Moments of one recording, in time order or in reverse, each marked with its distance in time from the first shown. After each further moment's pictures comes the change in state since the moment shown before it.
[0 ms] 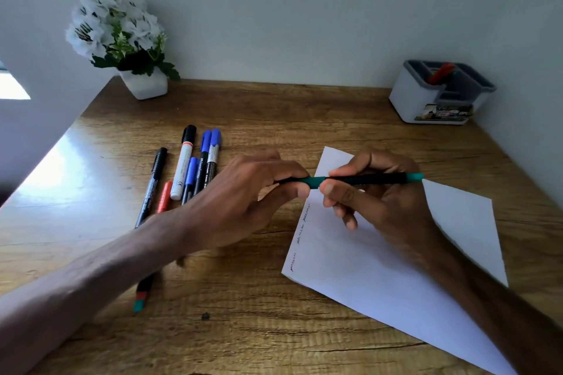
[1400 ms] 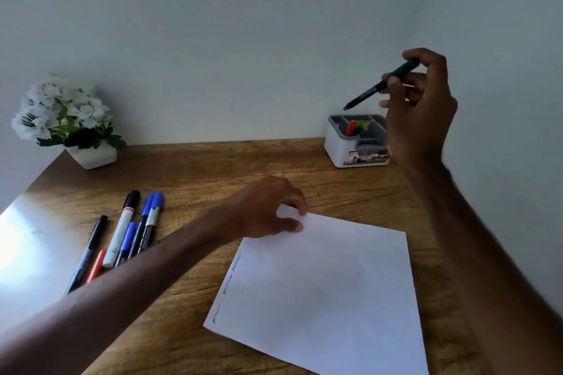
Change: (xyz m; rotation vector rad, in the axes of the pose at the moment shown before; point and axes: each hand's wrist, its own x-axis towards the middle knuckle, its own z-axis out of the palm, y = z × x) left_hand 0.126 0.003 0.055 0.166 -0.317 -0.140; right_hand 0.094 -0.048 -0.160 -0.668 0.797 -0.362
